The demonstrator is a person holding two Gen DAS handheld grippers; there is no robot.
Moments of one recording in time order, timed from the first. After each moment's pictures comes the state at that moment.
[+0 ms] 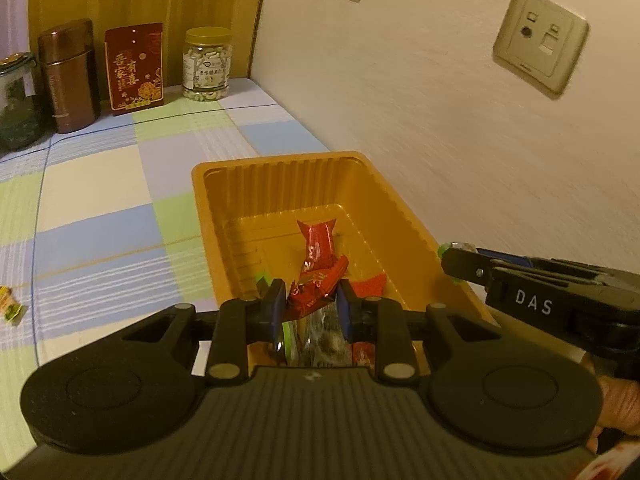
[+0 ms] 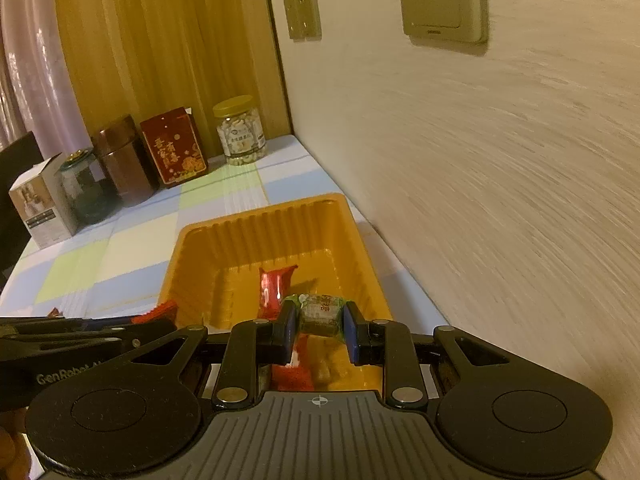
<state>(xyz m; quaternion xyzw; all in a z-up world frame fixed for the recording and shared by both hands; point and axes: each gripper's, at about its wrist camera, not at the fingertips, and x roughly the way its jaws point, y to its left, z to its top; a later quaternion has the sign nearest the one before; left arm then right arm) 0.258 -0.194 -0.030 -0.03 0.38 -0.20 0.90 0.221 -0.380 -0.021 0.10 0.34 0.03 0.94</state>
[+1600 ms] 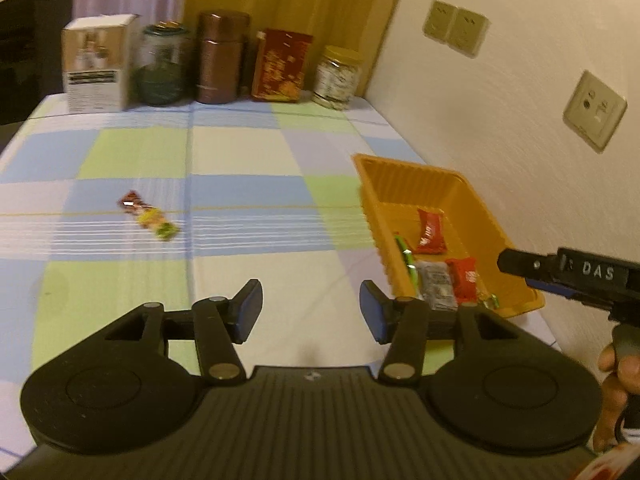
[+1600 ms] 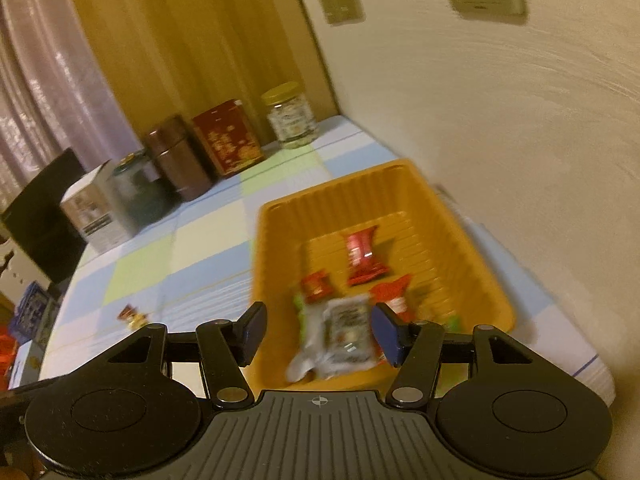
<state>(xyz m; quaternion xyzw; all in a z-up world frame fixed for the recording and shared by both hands) 0.160 -0.053 -0.016 -0.10 0.36 -0.07 0.92 0.176 -0.322 -0.002 0.17 0.35 0.09 0.92</state>
